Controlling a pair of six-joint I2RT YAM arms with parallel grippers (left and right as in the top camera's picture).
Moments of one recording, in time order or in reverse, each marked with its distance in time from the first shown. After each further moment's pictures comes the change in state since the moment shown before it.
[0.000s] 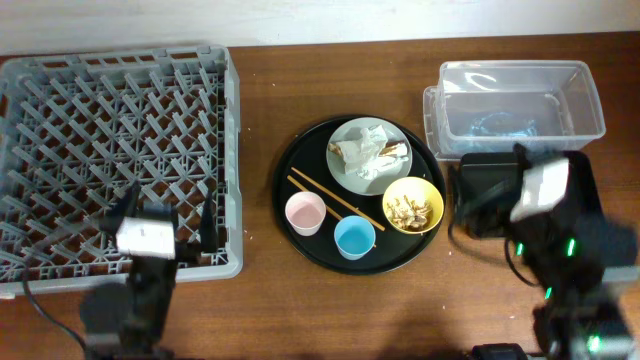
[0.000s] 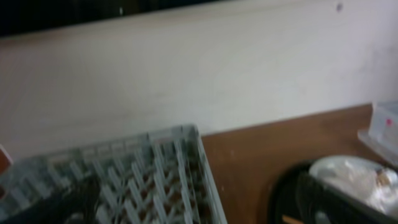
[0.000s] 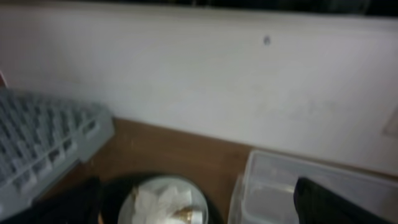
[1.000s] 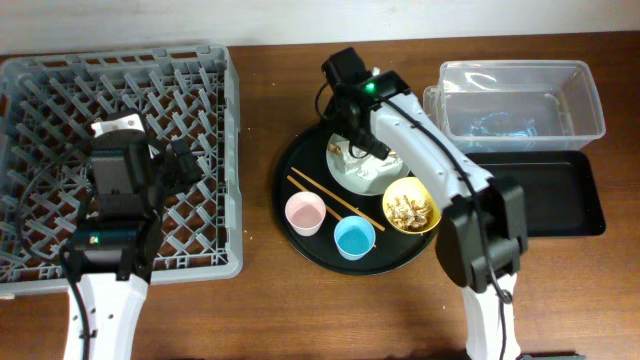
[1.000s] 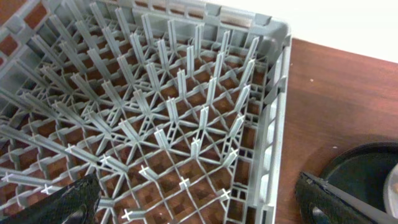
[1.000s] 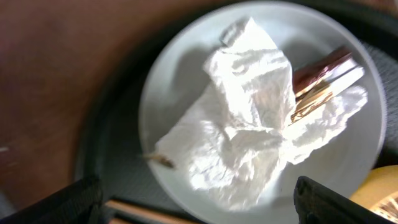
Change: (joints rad) left arm 0.002 0.701 0.545 -0.489 -0.339 -0.362; right arm 0.441 1.464 1.038 -0.663 0.419 1.009
